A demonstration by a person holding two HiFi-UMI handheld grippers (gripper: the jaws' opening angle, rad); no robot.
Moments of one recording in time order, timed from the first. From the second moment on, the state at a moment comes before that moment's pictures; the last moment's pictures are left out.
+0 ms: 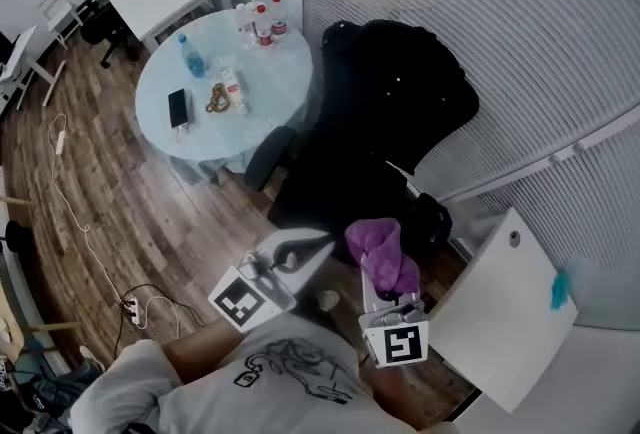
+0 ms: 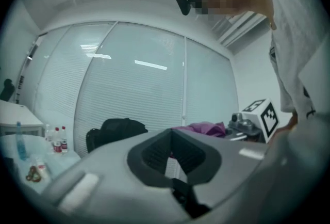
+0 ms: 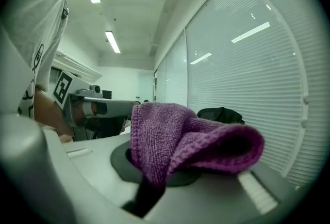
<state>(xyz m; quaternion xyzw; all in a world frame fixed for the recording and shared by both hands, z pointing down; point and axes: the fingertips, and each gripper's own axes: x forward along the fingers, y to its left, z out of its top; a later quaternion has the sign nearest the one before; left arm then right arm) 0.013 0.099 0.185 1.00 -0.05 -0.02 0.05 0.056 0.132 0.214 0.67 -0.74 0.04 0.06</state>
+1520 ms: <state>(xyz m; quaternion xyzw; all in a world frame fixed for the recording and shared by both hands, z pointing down) -0.203 -0.114 0.182 0.97 -0.22 -0.04 0.05 -0.158 -0.099 0.199 0.50 -0.86 0.01 0.08</state>
